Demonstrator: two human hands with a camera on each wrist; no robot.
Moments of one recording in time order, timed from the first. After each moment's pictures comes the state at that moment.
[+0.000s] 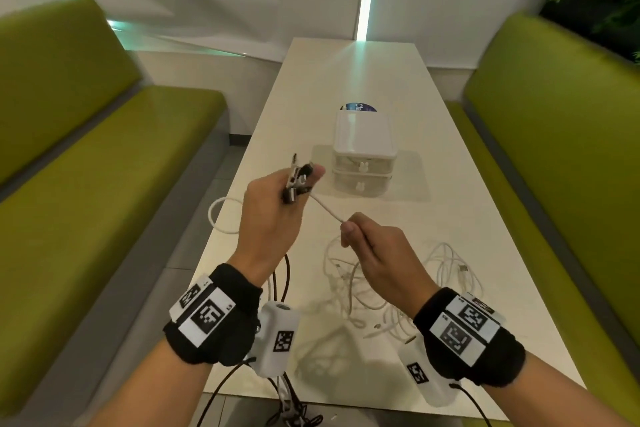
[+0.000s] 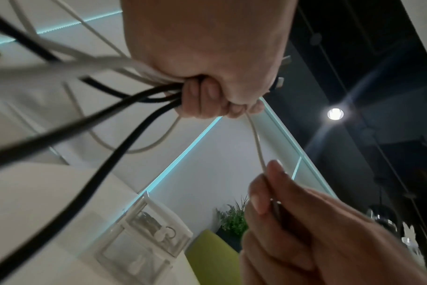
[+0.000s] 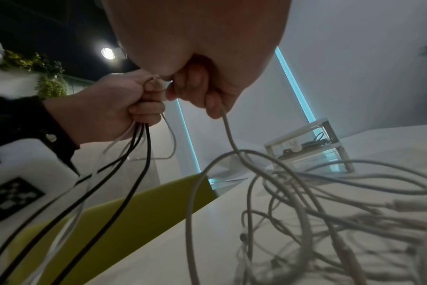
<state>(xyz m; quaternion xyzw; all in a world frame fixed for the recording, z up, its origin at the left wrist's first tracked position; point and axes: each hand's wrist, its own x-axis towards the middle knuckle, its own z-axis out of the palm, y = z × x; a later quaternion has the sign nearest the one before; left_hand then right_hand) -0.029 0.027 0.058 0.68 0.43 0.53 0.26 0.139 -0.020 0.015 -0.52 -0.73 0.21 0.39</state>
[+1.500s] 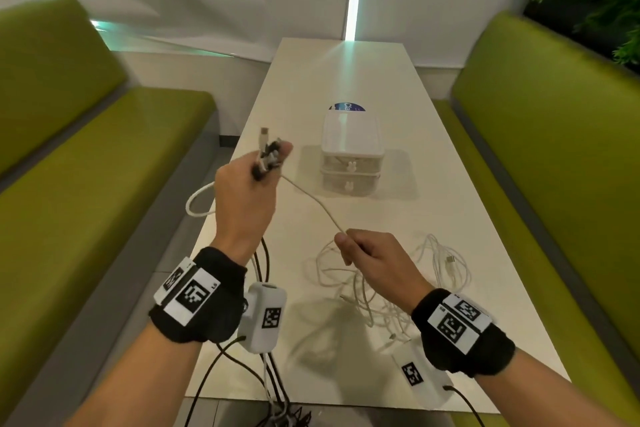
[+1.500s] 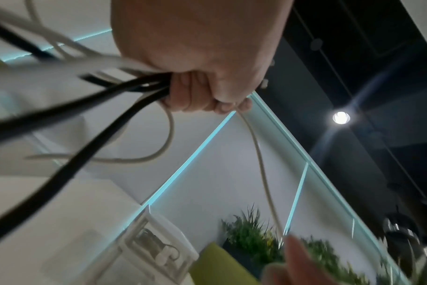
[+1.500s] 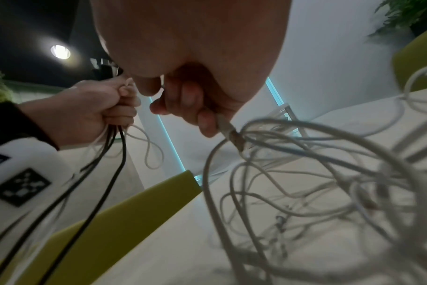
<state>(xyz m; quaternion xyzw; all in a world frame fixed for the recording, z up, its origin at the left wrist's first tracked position) -0.030 0.044 0.070 0.63 0.51 0.54 0.21 0.157 -0.021 0.000 -0.55 -0.66 0.34 0.37</state>
